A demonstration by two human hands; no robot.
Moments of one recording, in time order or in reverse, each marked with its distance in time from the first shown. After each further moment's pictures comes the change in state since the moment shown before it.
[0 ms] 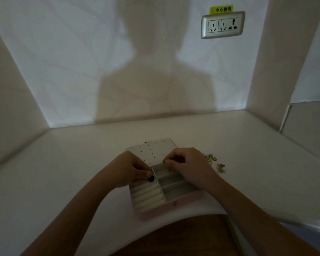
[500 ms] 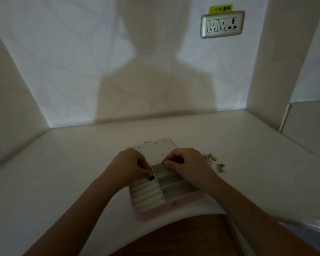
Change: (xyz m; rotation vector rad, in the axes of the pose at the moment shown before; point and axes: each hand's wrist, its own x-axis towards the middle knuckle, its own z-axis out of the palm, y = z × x) left_hand 0.007 0.008 0.005 0.194 0.109 0.010; right_hand 0.000 -0.001 0.000 -0.053 -0.023 -0.029
